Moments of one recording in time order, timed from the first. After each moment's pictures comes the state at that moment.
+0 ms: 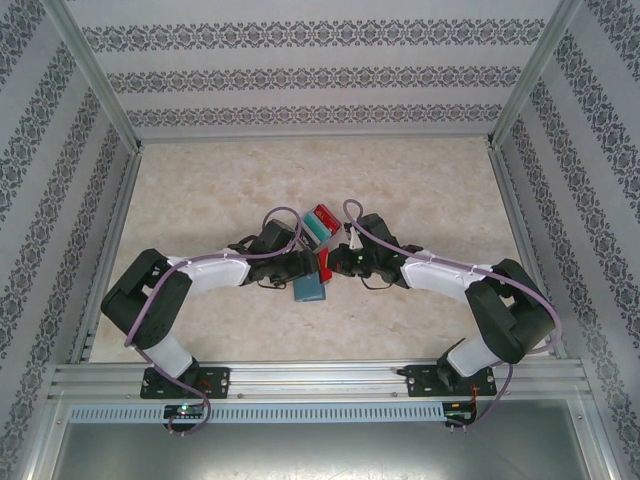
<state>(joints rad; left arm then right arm) -0.61 1.65 0.81 -0.12 0.25 -0.90 0.61 1.52 0.73 0.00 -0.41 0.81</state>
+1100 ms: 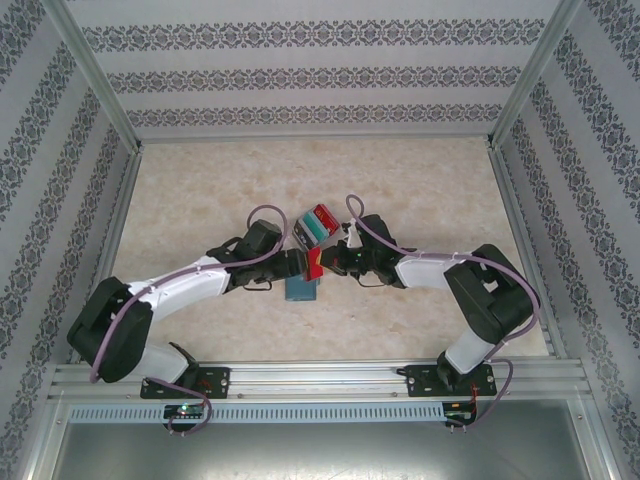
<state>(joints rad) -0.61 1.41 0.76 -0.29 0.10 -0.82 0.57 1.64 0.69 0.27 -0.57 0.99</state>
